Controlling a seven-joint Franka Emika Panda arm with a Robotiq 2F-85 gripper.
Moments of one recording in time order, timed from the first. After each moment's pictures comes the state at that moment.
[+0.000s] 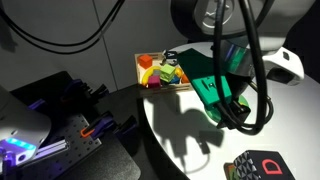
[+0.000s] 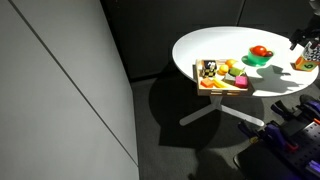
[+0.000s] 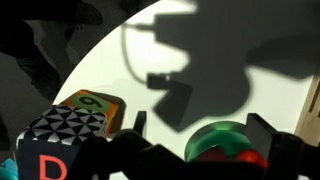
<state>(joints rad) -0.37 0.26 -0.32 -2.28 0.08 2.55 -0.20</state>
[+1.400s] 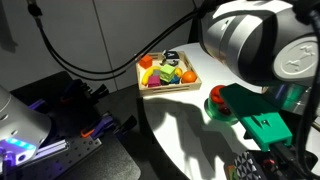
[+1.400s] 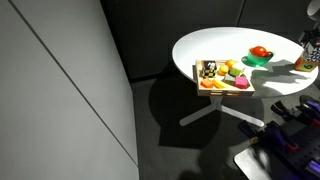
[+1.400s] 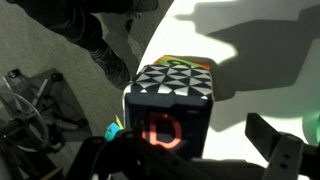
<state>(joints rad) -0.37 0.54 -0.46 -2.00 -0.08 2.60 0.05</state>
